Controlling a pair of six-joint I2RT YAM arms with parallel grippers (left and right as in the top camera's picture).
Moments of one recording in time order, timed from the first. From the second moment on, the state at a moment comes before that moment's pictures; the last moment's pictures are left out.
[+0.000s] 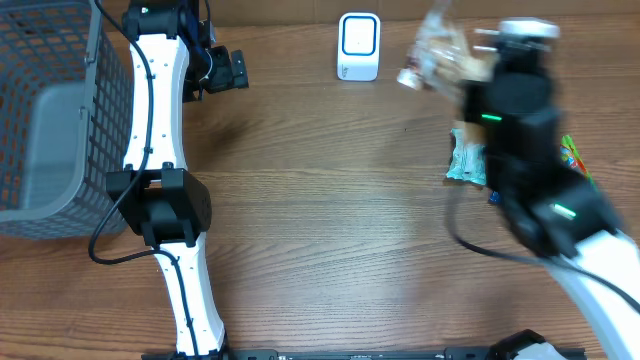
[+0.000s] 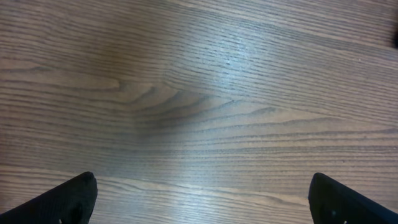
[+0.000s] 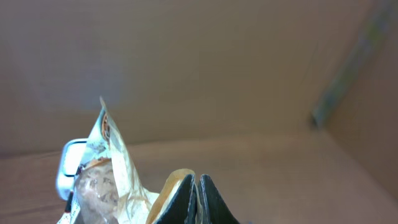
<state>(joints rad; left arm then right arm) 0.03 2.36 2.50 -1.49 0.07 -0.21 0.39 1.18 1.32 -0.48 0.62 0.16</state>
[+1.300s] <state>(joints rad) 0.03 2.36 2.50 -1.49 0.07 -0.21 -0.44 1.25 1.29 -0.90 -0.29 0.42</state>
